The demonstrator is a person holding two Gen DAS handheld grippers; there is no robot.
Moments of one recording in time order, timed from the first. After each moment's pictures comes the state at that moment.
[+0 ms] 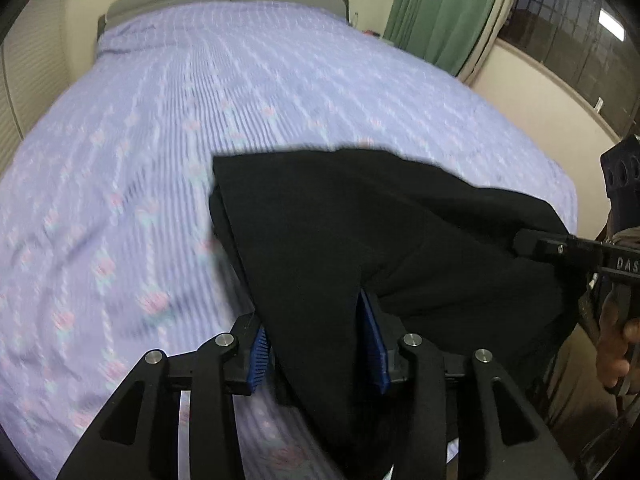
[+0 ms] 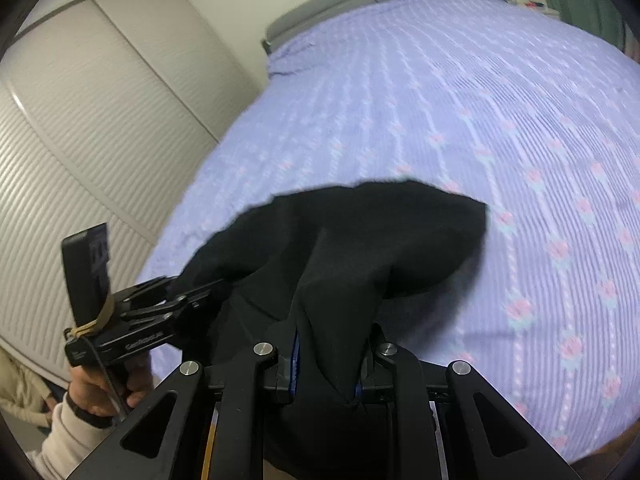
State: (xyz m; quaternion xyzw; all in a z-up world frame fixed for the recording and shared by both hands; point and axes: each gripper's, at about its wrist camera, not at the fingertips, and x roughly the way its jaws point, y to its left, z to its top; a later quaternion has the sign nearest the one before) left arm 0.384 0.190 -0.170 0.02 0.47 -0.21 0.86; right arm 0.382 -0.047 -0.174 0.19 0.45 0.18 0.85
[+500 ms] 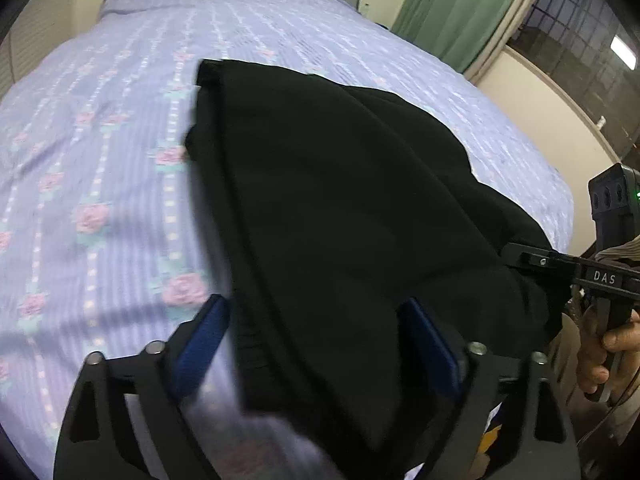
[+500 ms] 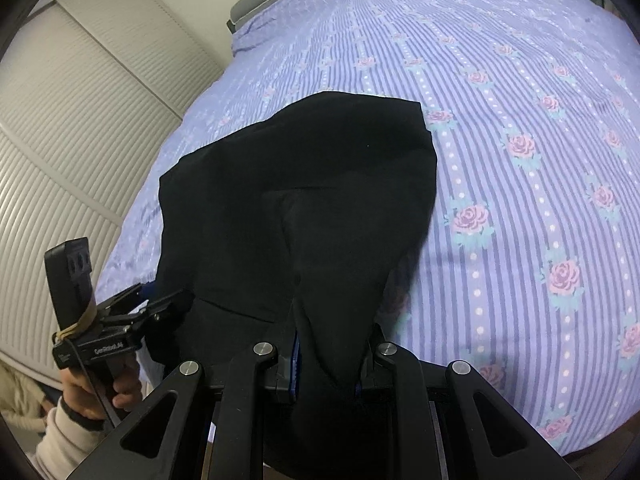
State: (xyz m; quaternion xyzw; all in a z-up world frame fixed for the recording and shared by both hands) left arm 0.371 0.183 -0.225 -0.04 0.48 -0.23 0.84; right arm 0.360 -0.073 -0.241 0.20 0.48 0.16 0.84
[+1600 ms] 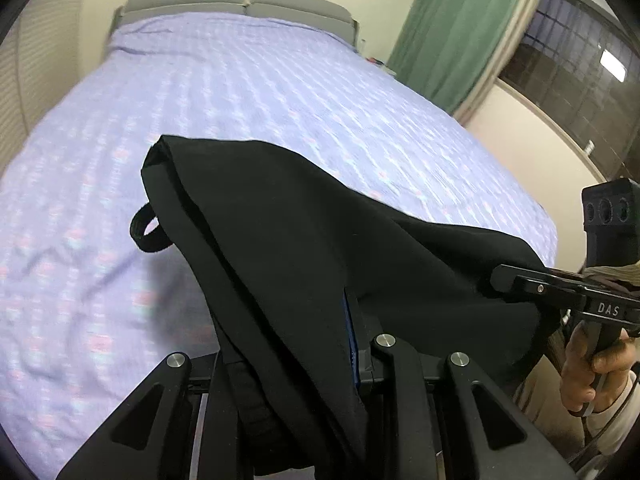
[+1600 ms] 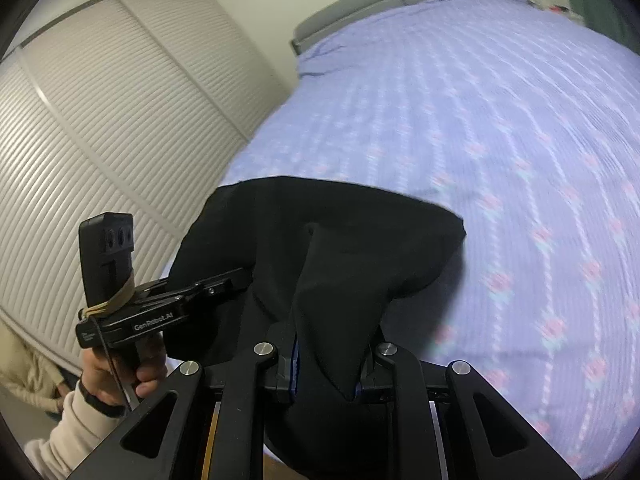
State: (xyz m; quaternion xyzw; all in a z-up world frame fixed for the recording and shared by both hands) left arm 0.411 0.260 -0.105 -0.05 0.43 -0.22 0.87; right arm 0.390 0.007 -0.135 0.18 0.42 0.26 0.85
